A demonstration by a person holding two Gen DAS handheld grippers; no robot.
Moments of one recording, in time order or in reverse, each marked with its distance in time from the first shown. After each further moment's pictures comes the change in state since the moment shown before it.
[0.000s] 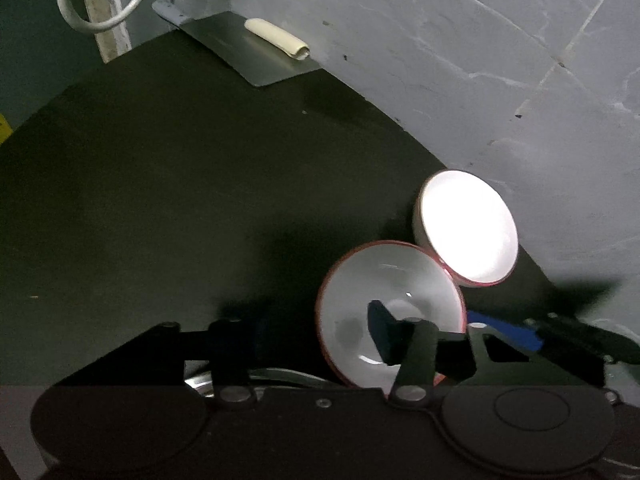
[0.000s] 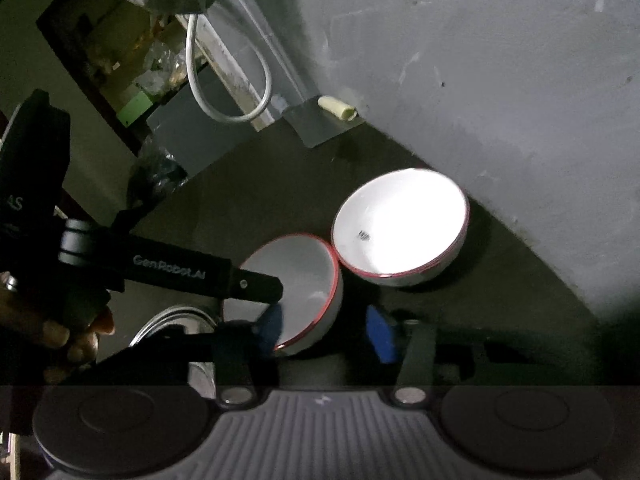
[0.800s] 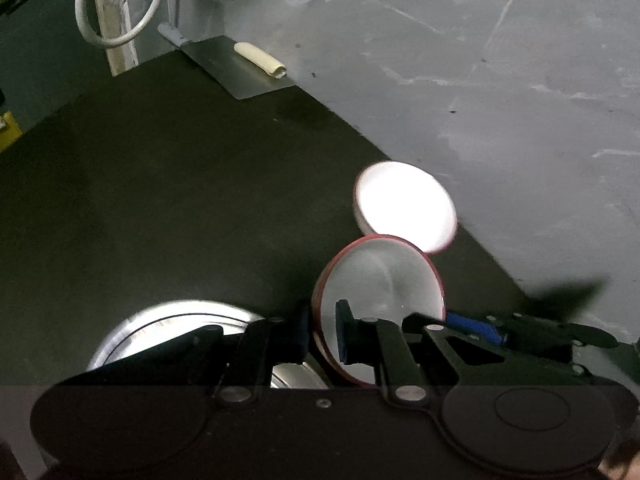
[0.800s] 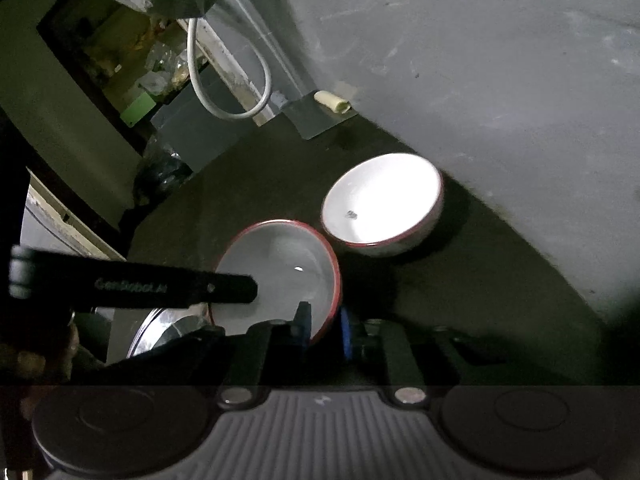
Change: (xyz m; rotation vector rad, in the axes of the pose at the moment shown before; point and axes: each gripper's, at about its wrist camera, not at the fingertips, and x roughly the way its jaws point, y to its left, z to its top) left arm -0.041 -0.037 -0.039 -0.027 -0.091 -0.004; right arm -0.039 -0.016 -0.016 0.023 -0.008 0.015
